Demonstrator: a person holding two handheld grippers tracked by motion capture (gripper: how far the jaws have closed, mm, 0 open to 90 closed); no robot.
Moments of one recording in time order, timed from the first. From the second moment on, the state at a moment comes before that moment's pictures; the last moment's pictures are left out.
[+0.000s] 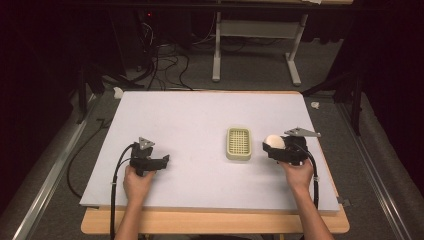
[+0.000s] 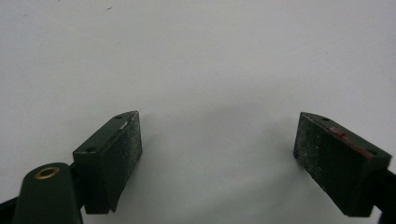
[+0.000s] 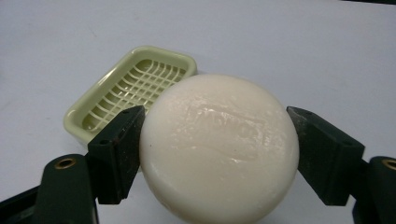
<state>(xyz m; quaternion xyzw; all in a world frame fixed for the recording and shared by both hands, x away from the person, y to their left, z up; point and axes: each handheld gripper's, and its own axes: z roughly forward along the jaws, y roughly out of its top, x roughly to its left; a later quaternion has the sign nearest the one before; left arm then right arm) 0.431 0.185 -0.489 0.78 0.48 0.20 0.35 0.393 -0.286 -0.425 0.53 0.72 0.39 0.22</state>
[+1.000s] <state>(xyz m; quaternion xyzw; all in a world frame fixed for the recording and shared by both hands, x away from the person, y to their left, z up) 0.431 0.184 -0.489 0.78 0.48 0.20 0.34 0.415 -0.240 -0.394 0.49 0.74 0.41 0.19</state>
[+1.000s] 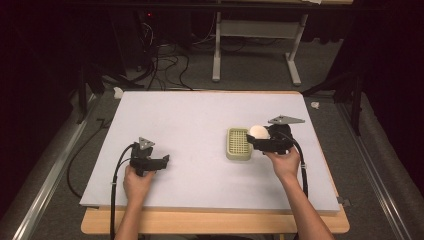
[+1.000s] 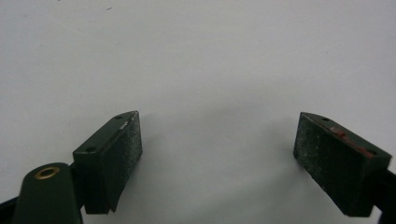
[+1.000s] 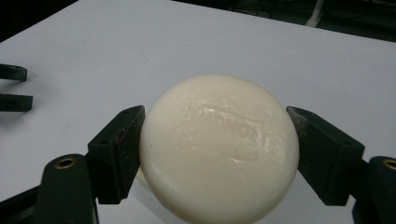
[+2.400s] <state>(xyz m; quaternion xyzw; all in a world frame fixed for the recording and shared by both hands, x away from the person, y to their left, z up) 0.431 0.185 -0.489 0.78 0.48 0.20 0.35 0.456 -0.190 -0.430 0.48 0.79 0.34 0.18</state>
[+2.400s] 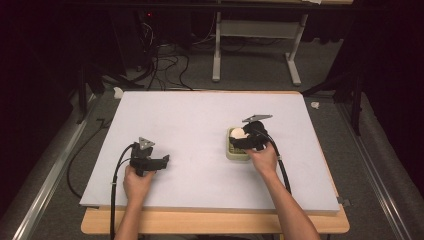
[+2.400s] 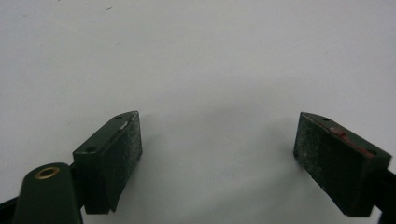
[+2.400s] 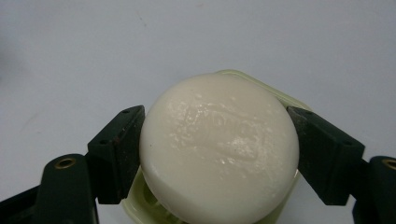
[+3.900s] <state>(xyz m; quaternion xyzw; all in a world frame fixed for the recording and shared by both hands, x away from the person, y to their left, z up) 0.431 0.185 -0.489 0.78 0.48 0.20 0.35 0.461 -0.189 -0.432 0.49 0.78 0.34 0.19</state>
